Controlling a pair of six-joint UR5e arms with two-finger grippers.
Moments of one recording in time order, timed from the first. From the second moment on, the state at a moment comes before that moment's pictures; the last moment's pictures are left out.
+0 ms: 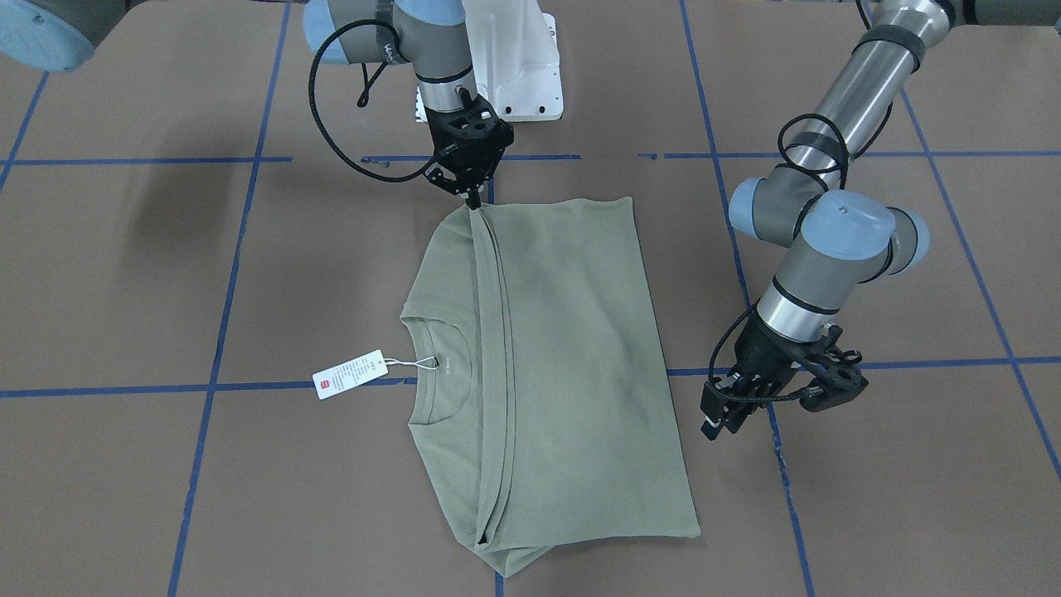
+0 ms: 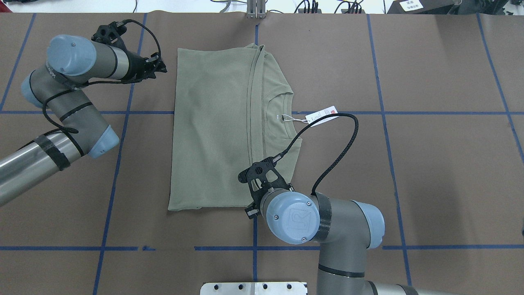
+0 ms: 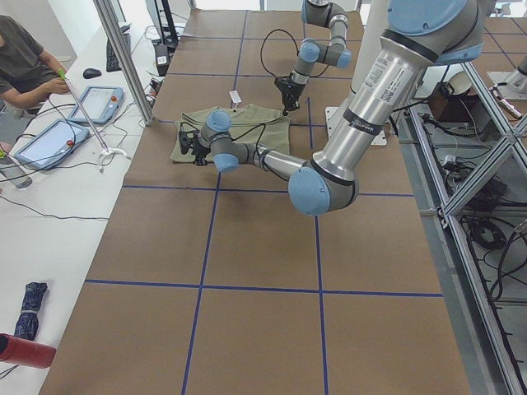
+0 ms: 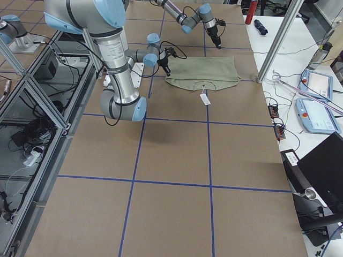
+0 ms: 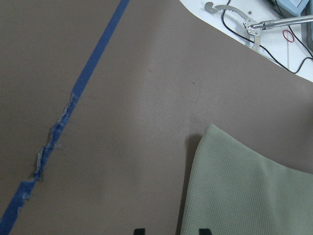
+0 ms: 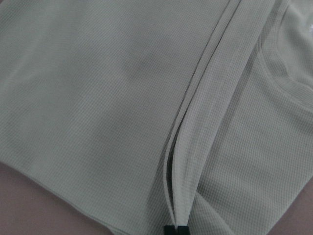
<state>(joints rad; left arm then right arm) -0.86 -2.13 -1.22 -2.48 -1.83 -1.48 0.23 -0.99 1.78 -1.43 1.46 0.90</state>
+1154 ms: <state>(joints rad) -0.85 -2.15 -1.22 -2.47 -1.83 -1.49 0.20 -1.15 1.87 -1.39 1.44 1.01</state>
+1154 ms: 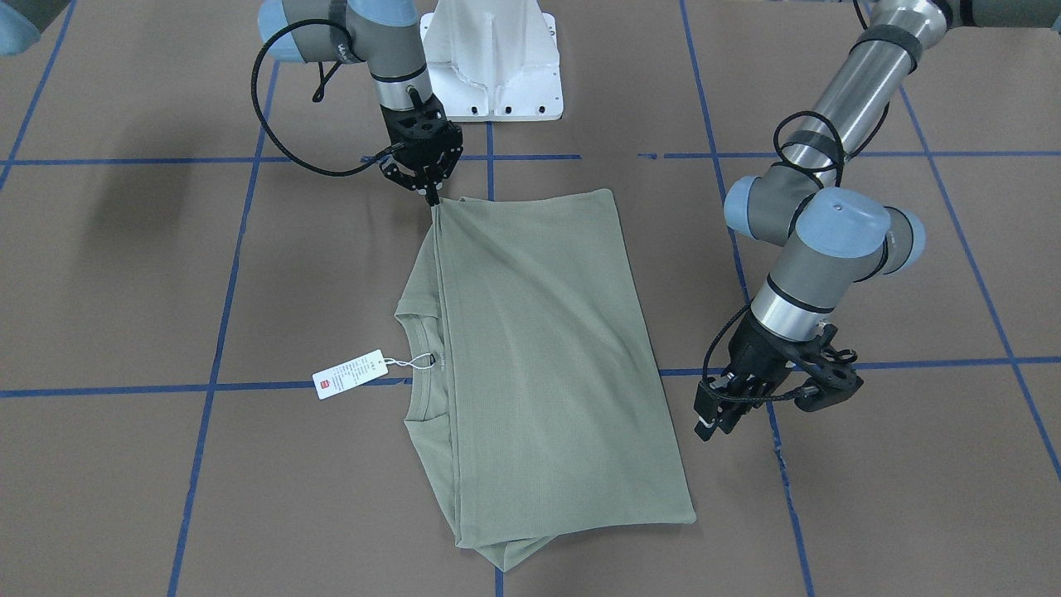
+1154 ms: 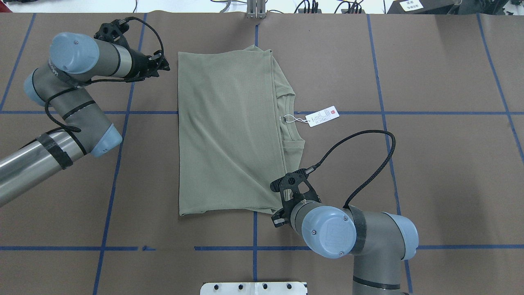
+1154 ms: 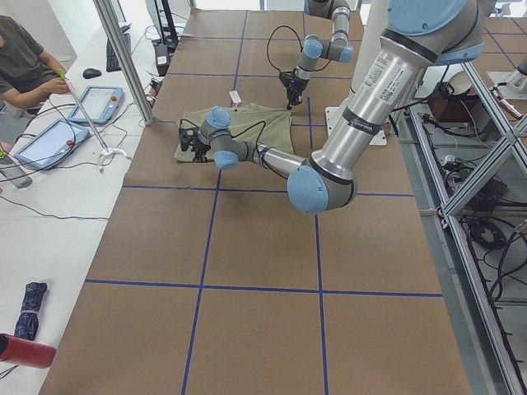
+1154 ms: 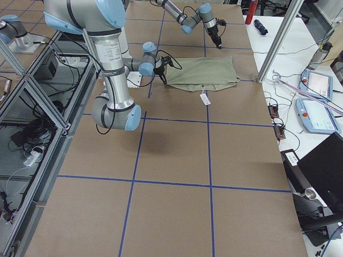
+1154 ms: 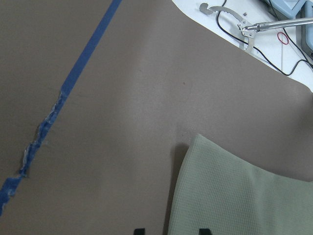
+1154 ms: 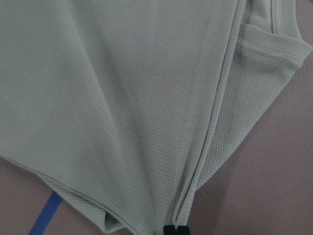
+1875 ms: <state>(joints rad) -0.85 -2.14 -1.22 -2.47 -1.83 -1.49 0.23 -1.14 1.89 -1.39 1.46 1.04</state>
